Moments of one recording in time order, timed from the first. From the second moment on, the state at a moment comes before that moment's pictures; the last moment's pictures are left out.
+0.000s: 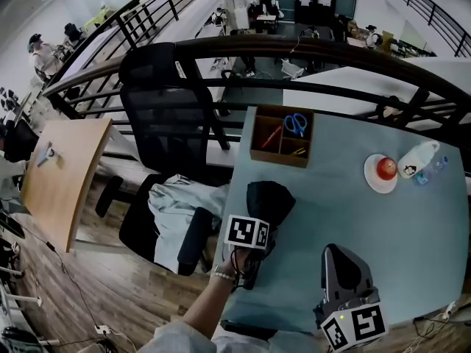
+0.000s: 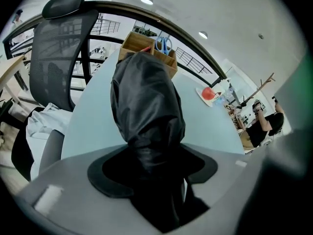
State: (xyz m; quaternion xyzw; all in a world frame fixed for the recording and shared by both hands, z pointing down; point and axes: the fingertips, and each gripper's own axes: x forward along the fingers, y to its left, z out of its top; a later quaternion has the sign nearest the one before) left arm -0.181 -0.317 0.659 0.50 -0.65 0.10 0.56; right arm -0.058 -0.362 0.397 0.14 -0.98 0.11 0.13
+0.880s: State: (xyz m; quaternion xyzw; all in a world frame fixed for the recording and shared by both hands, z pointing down) left arm -0.193 -0.324 0.628 0.52 -0.68 0.07 0.51; right arm -0.068 -0.349 0.398 0.12 -0.98 0.10 0.14
